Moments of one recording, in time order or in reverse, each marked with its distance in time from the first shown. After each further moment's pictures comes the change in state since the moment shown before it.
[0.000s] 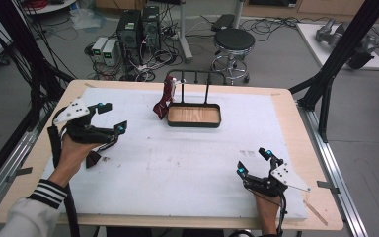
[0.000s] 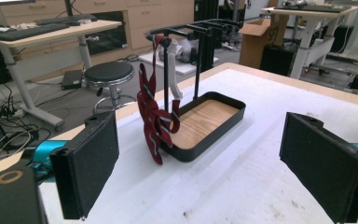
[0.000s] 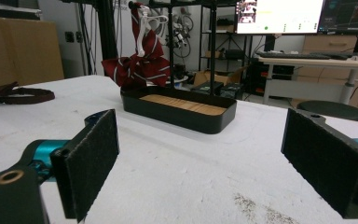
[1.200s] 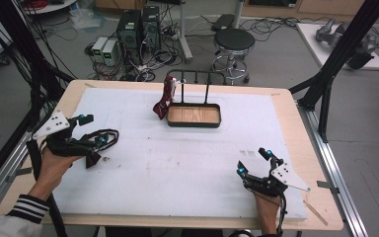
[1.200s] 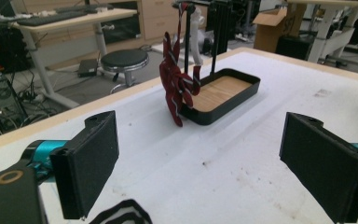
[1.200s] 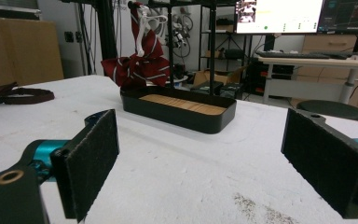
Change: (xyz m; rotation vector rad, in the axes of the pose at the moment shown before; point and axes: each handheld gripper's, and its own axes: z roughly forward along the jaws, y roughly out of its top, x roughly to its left) left arm 0.012 -0.027 -0.040 0.050 0.054 -0.003; right arm 0.000 0.000 0.000 0.001 -0.001 0.002
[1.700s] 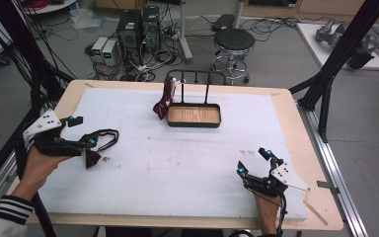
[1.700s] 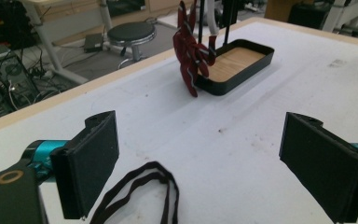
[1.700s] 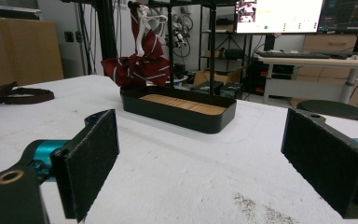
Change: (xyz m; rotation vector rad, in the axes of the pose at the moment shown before) left arm 0.018 0.003 -0.020 0.120 0.031 0.020; right arm 0.000 0.000 0.000 0.000 -0.001 -0.001
